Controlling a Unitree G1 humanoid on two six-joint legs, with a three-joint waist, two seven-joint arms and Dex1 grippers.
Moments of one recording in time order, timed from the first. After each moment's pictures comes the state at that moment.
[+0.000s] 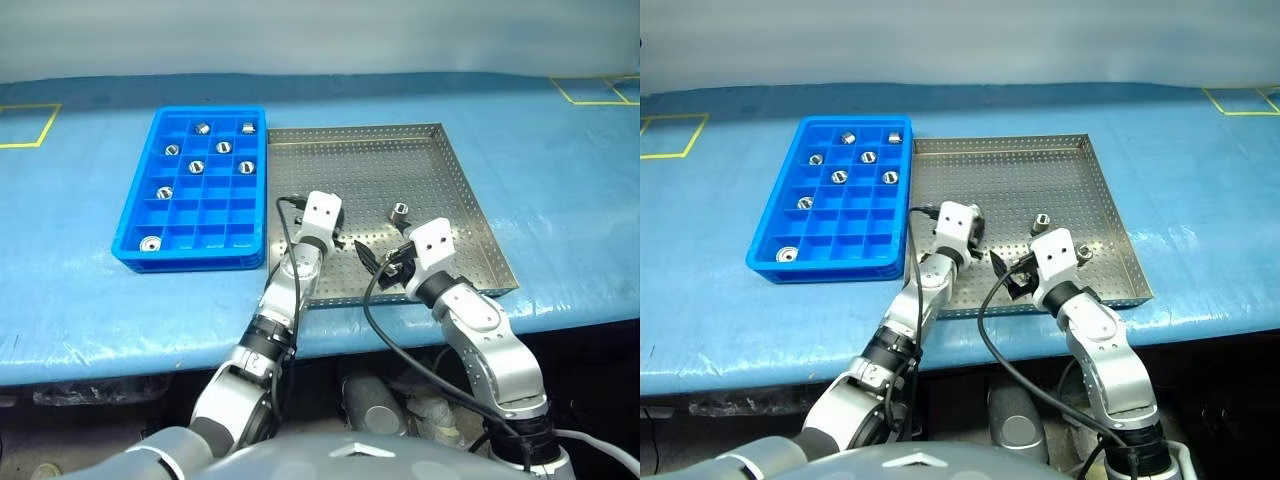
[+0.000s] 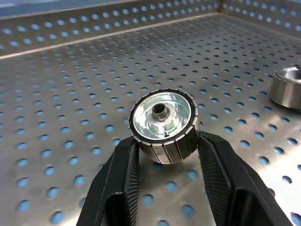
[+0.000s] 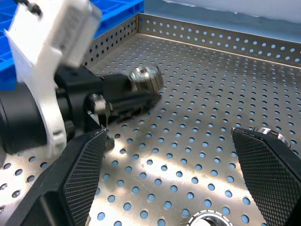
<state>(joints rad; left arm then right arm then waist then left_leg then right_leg) -0.47 -0.19 -0.18 0.40 0.07 0.17 0.11 0.03 -0.28 0.09 -0.49 0.17 0.53 0.31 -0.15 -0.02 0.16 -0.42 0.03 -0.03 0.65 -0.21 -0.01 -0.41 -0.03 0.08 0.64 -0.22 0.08</state>
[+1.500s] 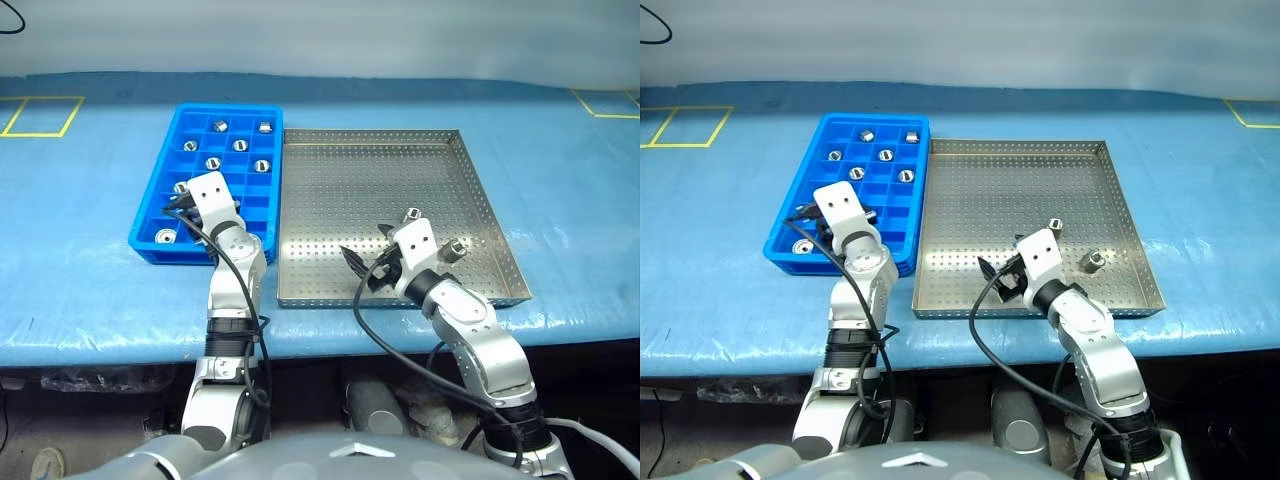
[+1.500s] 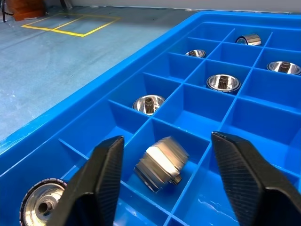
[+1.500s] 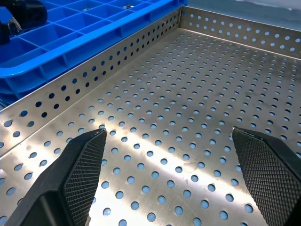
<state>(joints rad) -0.43 -0.17 0.13 0.11 0.10 0.40 0.63 -0.02 -0.28 0.12 -0.42 0.16 0.52 0.36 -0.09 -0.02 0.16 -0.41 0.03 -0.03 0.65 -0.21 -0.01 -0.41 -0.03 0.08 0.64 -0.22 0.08</state>
